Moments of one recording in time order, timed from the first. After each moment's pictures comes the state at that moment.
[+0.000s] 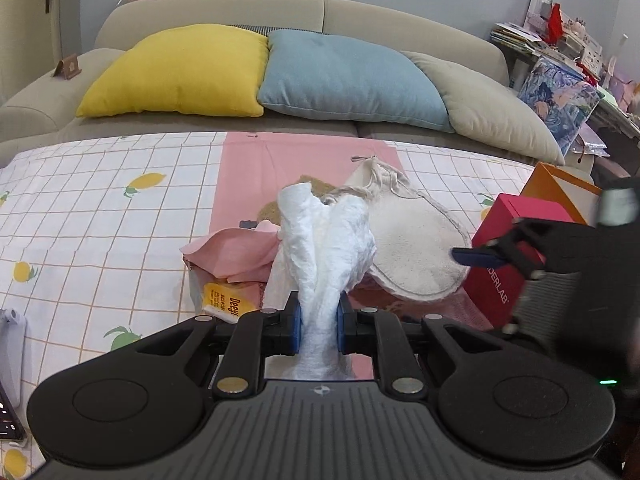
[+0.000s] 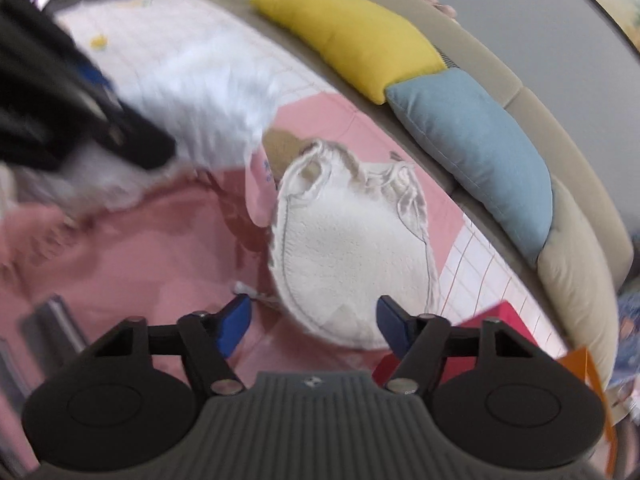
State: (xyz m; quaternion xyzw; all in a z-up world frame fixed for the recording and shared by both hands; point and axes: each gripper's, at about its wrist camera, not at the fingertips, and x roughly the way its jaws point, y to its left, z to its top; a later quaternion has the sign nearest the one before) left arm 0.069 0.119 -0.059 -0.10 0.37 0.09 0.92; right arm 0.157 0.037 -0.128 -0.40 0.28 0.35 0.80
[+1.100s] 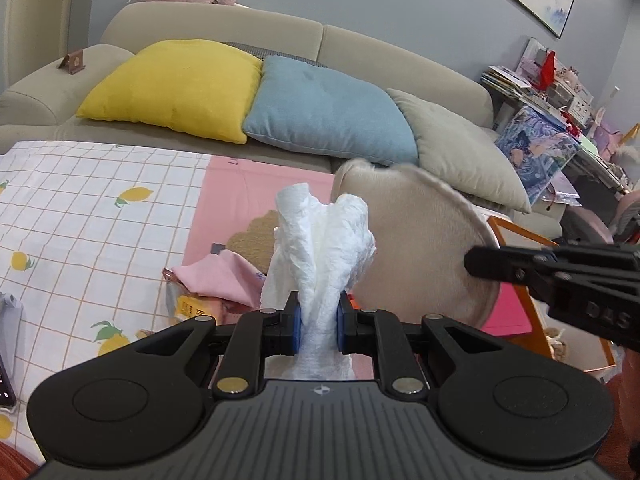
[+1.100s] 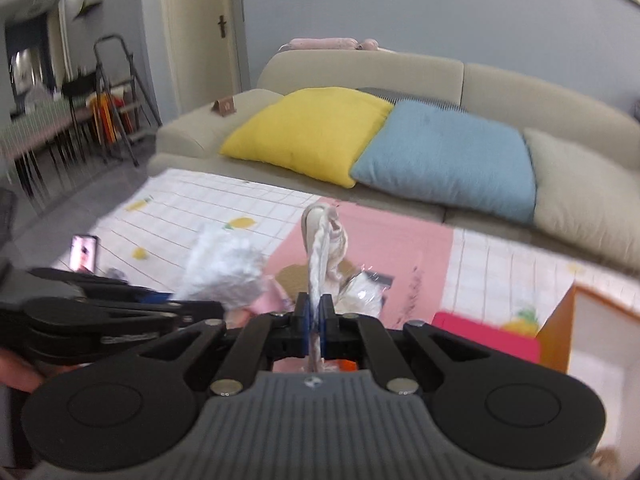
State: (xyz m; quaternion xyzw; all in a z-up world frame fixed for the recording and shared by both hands) left arm 0.052 0.105 -0.005 -0.17 0.34 0.07 0.92; right arm 0.142 -0.058 0.028 -0.09 0.32 0.40 0.86
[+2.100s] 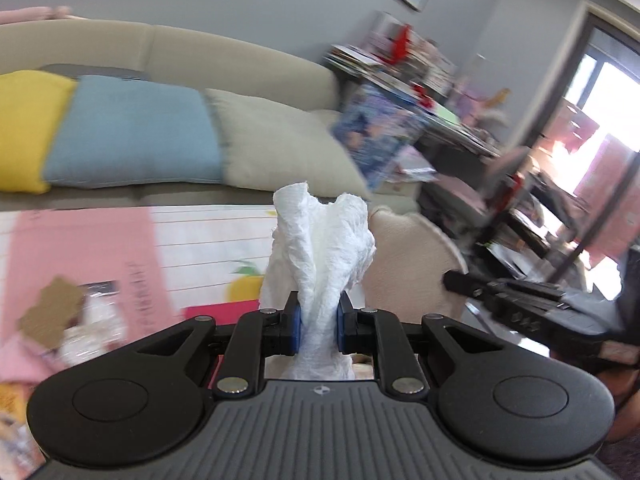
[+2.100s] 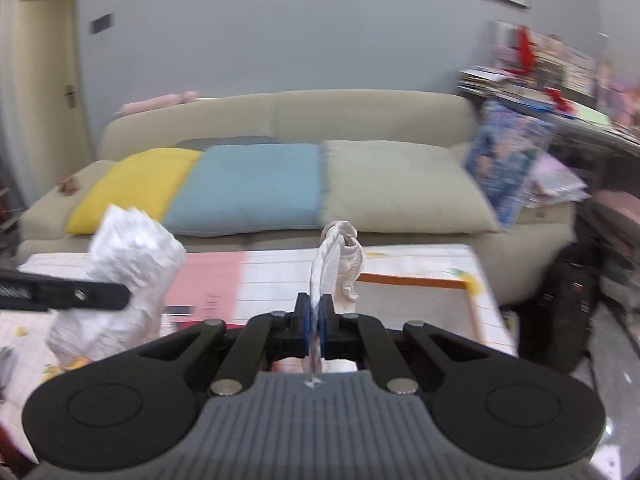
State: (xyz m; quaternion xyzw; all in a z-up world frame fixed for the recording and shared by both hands) left arm 0.149 -0.027 0.063 -0.15 0.33 -0.16 0.92; right arm 0.181 -0.263 0.067 -0.02 0.28 0.17 0.94
